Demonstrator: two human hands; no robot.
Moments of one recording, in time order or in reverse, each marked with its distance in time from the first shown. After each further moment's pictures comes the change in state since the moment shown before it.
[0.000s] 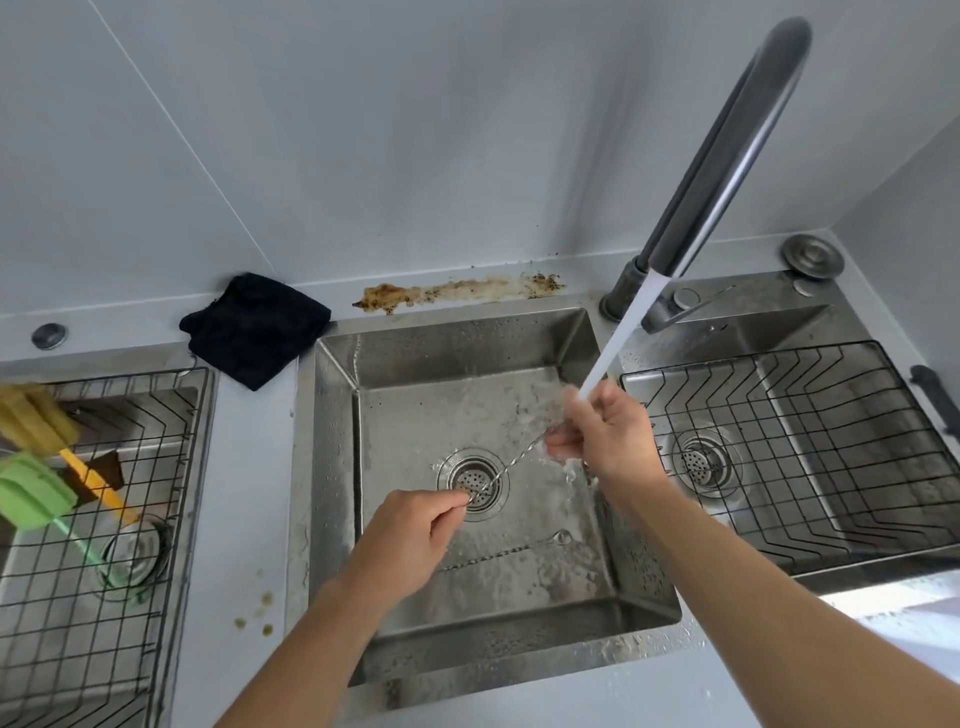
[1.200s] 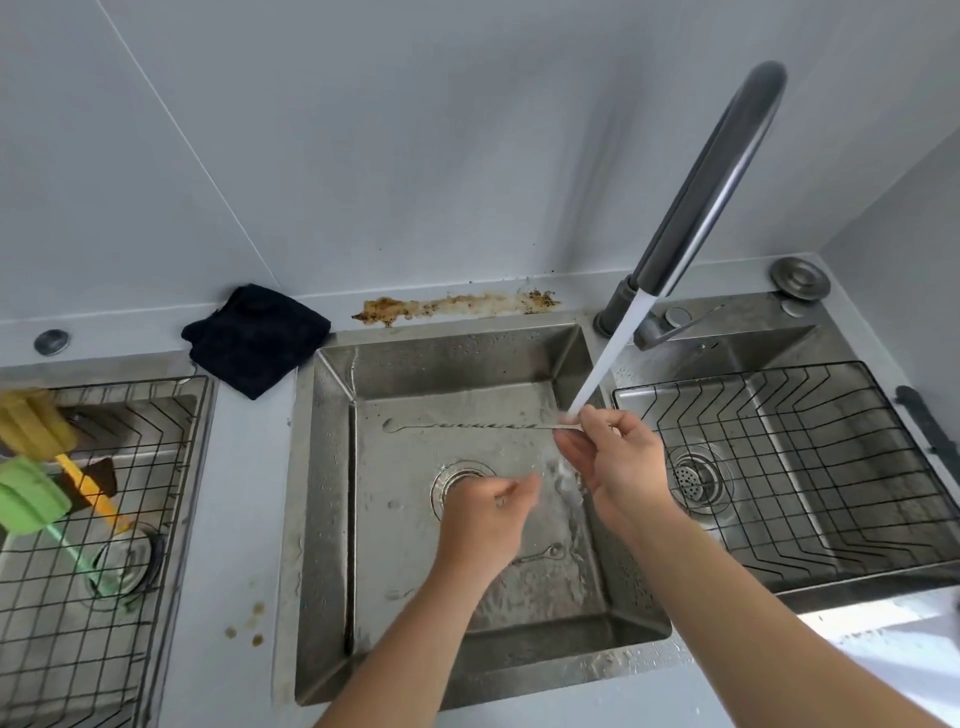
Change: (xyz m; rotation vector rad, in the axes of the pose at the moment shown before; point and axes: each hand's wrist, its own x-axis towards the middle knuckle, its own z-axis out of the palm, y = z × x) left_hand 0.036 0.075 0.039 -0.402 0.150 -0.380; right_hand -0.009 -0.006 -0.001 0.480 0.214 0.182
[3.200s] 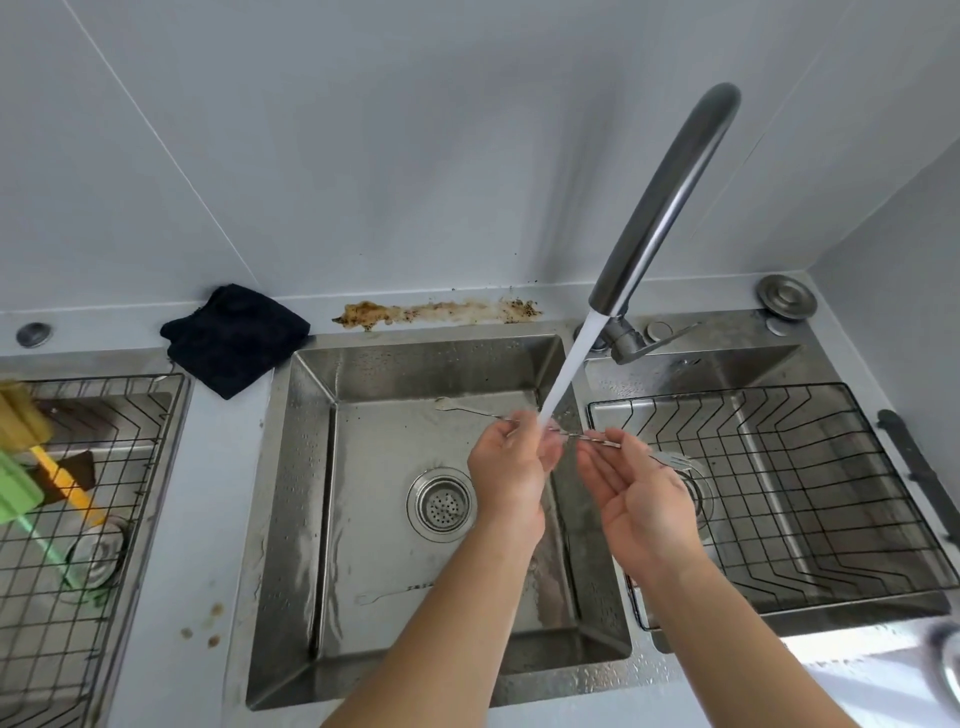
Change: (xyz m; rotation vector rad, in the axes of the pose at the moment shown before) left_hand 0.042 0.069 0.065 -1.084 0.237 -0.398; right_hand -0.008 -0.028 -0.047 0.268 -0.053 0.067
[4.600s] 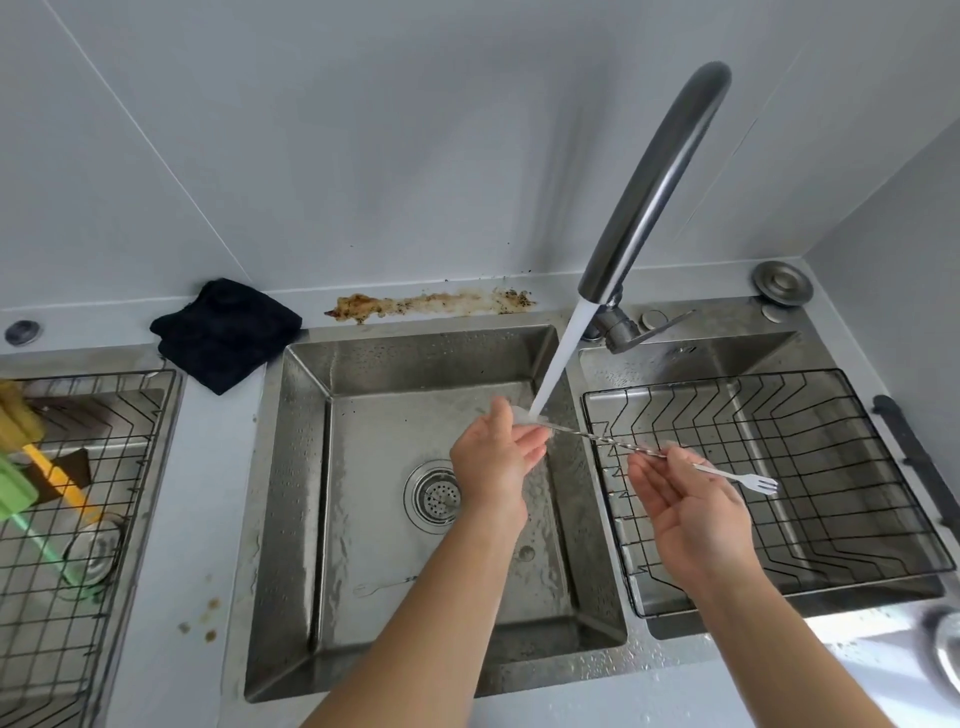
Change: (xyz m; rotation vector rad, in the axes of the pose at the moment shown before) left_hand -0.001 0.008 -0.006 0.109 0.054 -0.019; right_hand -0.001 -0.024 -0.042 -0.047 0.084 -0.084
